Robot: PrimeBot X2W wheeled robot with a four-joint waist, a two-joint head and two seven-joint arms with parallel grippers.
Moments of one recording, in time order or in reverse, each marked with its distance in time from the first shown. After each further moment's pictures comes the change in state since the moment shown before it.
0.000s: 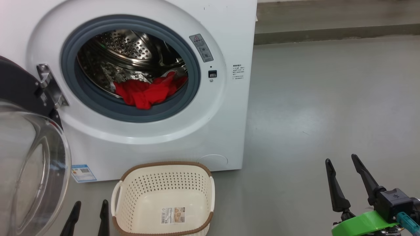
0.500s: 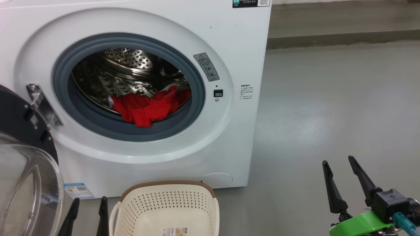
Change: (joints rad) left arm 0.000 0.005 -0.005 -0.032 -0.004 0.016 0.001; right arm -0.001 0.000 0.012 0.013 -0.003 0.000 0.000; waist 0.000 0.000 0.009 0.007
